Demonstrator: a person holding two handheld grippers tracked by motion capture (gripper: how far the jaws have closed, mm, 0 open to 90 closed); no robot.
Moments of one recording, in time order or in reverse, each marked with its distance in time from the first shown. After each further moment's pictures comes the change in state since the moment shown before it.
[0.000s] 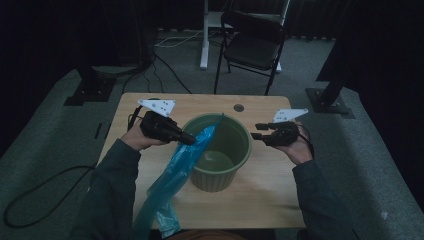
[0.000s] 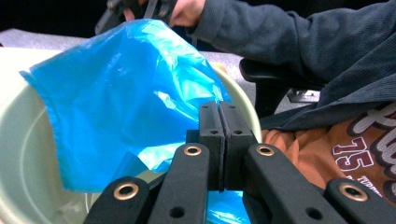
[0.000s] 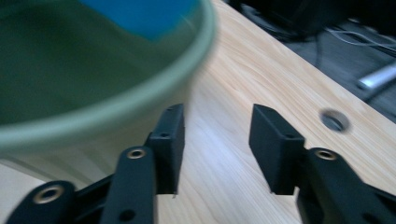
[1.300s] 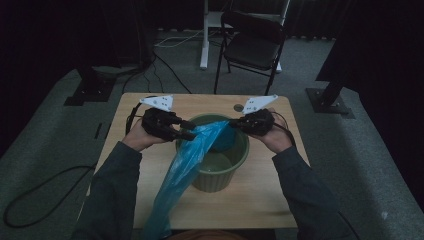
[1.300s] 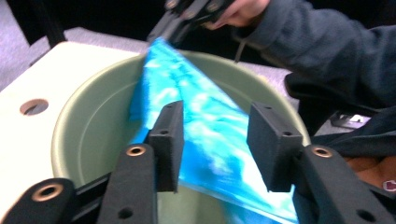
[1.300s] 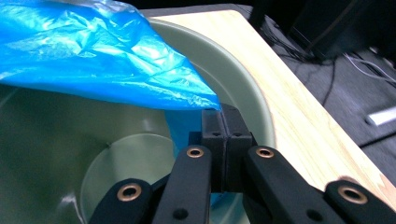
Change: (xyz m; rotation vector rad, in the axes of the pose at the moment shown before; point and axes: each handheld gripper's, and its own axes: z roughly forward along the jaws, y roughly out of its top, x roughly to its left) left arm -0.004 -0.002 -0.009 -0.069 0.182 -0.070; right arm 0.035 0.077 0.032 0.037 0.014 -0.134
